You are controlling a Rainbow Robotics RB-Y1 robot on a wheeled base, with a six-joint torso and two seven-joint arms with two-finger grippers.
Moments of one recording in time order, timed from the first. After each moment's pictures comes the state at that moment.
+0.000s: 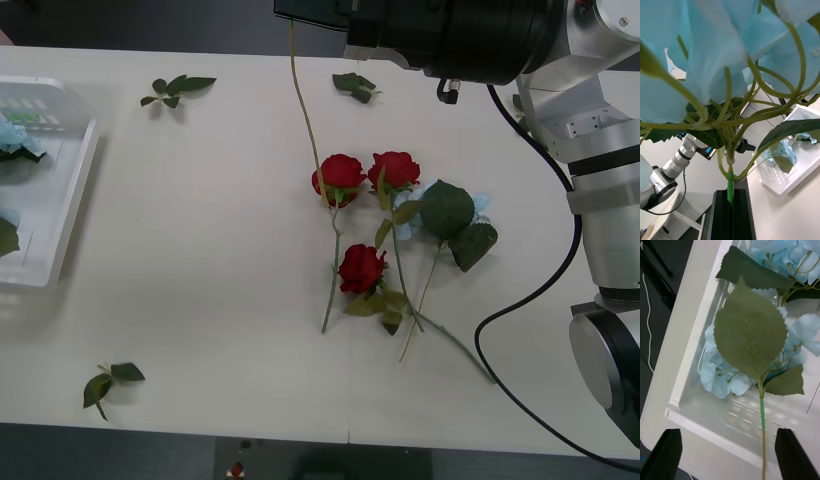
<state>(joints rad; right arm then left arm) -0.82 -0.33 0.03 -1.53 -1.82 1.19 1.87 -0.10 1.12 0.29 -1.49 0.83 1.21 -1.42</state>
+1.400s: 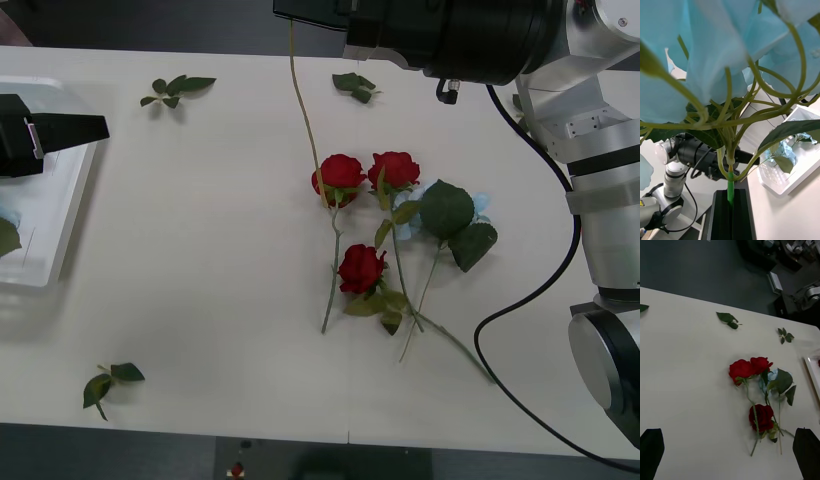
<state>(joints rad) -0.82 -0.32 0.03 -1.53 -1.82 1.19 1.87 -0.10 0.82 0.39 -2.17 1.47 1.18 -1.42</state>
